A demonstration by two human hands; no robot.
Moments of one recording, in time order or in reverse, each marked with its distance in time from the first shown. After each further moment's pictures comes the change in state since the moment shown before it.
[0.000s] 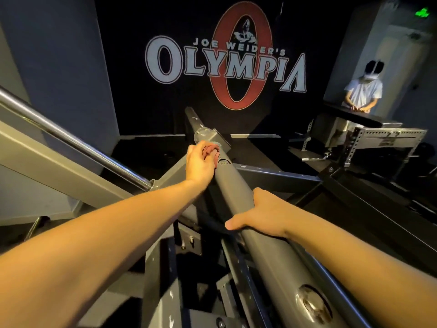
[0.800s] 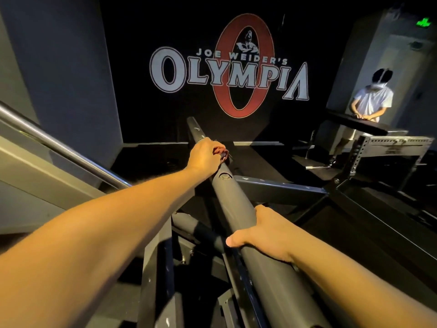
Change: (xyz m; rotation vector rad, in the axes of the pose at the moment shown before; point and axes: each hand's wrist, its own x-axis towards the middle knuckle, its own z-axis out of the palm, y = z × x) left_hand 0.069 0.010 0.010 0.491 -0.139 0.169; right_hand 0.008 0.002 -0.001 0.100 -0.007 0.007
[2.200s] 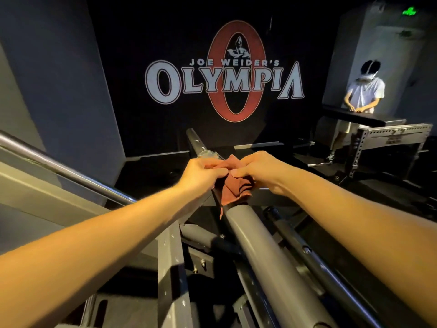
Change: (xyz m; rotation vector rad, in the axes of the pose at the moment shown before) left_hand -0.089 0.071 -0.109 -0.654 -0.246 -0.252; right_hand 0.081 -0.054 -0.070 0.373 0.137 -0.202
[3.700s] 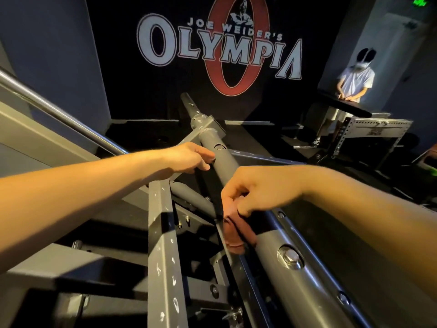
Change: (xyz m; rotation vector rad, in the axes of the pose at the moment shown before) left_hand -0.026 -0.033 -0.027 0.356 -0.382 -0.205; right_hand -0.138 -0.014 0.009 -0.634 -0.830 -0.349
